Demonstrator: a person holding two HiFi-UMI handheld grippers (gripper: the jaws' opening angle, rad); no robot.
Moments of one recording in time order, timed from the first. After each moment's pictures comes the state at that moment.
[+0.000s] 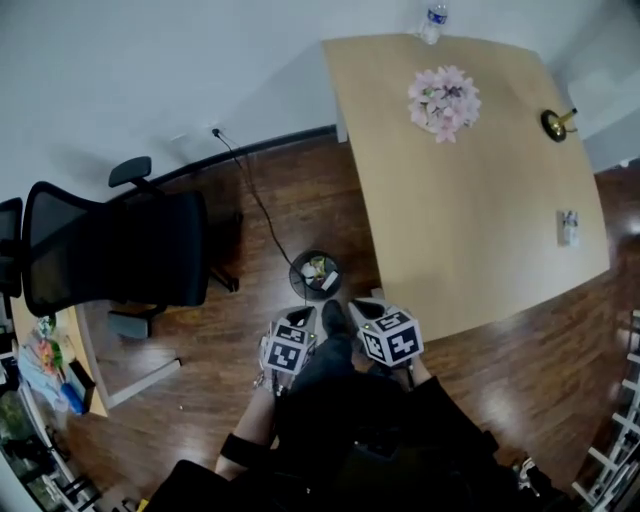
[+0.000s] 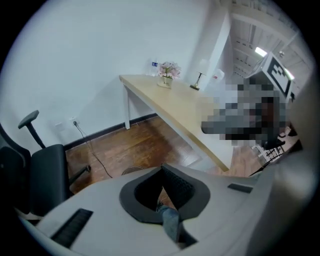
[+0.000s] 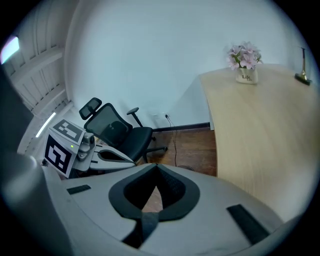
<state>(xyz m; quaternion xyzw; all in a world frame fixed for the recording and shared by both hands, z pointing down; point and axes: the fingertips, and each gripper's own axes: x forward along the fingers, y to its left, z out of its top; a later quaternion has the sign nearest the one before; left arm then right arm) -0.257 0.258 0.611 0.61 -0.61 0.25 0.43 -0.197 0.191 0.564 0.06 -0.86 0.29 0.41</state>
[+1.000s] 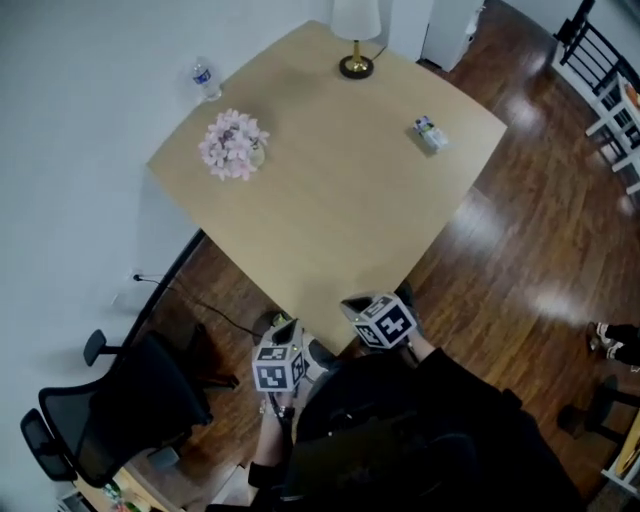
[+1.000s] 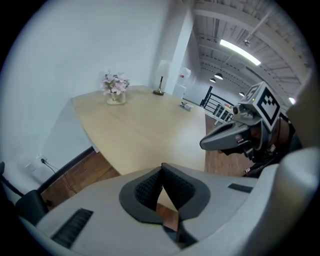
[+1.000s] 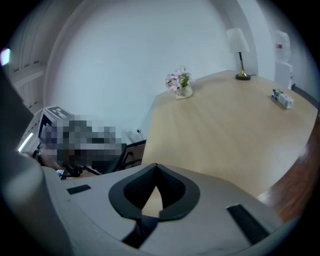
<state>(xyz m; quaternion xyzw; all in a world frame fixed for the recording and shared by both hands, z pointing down) -0.105 0.126 0.541 0.73 -0.52 0.28 0.35 0.001 0.091 0.538 0.22 -0.84 0.33 0.36</state>
